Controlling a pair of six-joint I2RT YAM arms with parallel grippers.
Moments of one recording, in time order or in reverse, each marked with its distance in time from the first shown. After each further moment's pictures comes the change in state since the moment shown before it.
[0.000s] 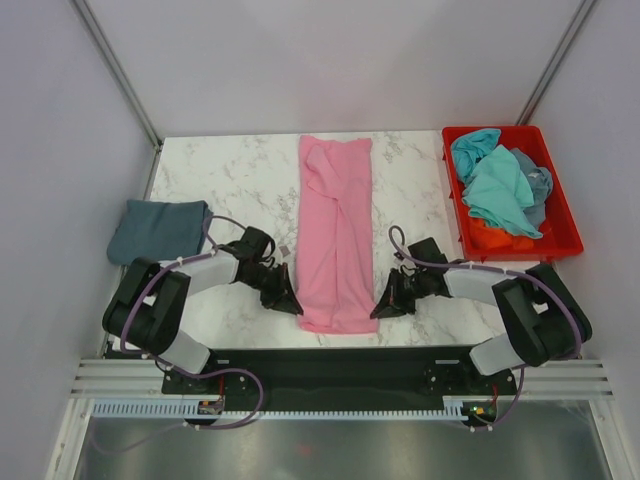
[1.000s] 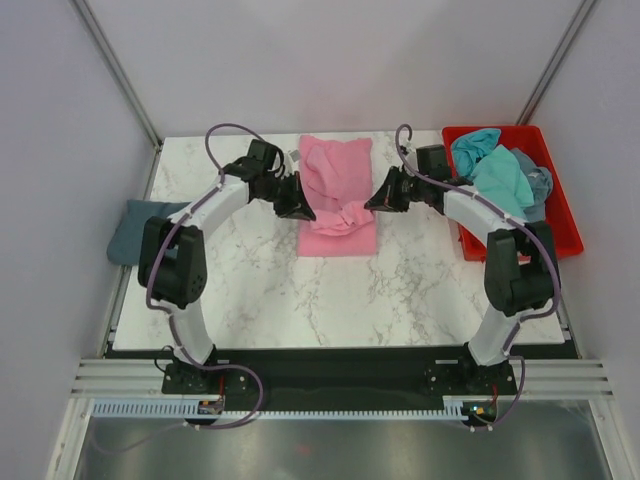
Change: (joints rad) left arm 0.077 0.292 0.791 -0.171 -0.109 0.190; right arm -0.177 0.269 0.742 -0.047 0.064 -0.181
